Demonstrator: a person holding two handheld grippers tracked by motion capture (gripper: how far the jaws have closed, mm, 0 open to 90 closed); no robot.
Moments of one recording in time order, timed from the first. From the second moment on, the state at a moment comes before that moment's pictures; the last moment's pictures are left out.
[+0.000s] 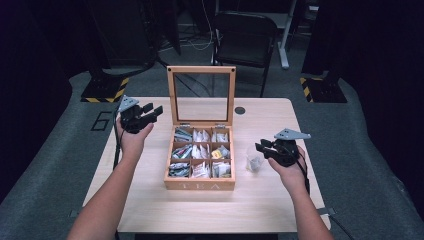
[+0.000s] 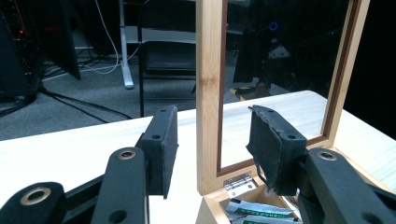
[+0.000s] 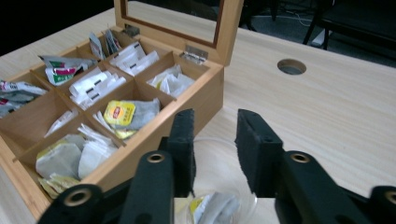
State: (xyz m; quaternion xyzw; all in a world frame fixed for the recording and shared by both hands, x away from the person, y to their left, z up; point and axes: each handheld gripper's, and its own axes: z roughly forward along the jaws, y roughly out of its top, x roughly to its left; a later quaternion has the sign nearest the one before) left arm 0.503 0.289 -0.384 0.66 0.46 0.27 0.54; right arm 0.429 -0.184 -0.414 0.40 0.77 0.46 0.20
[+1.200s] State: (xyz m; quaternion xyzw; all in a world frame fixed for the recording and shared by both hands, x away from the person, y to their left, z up) left arm 0.507 0.286 -0.378 0.66 0.45 0.27 0.53; right arm 0.487 -0.138 -0.358 0.36 0.78 0.48 0.19
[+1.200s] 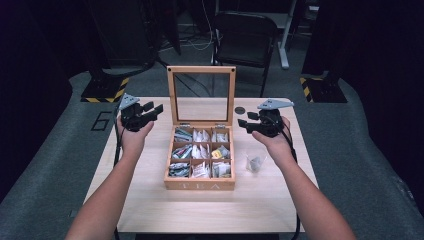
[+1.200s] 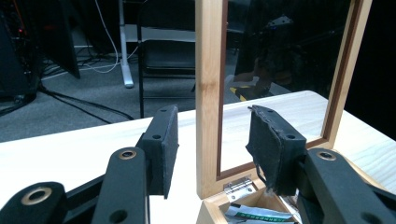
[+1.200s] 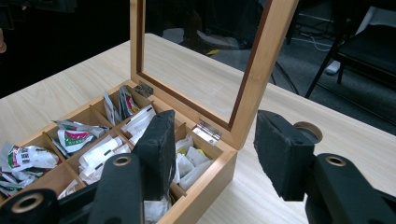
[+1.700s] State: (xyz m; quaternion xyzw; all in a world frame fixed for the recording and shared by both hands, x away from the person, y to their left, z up) left arm 0.511 0.277 -0.377 0.67 0.45 0.26 0.53; right arm 0.516 -0.124 -0.350 0.36 0.78 0.48 0.19
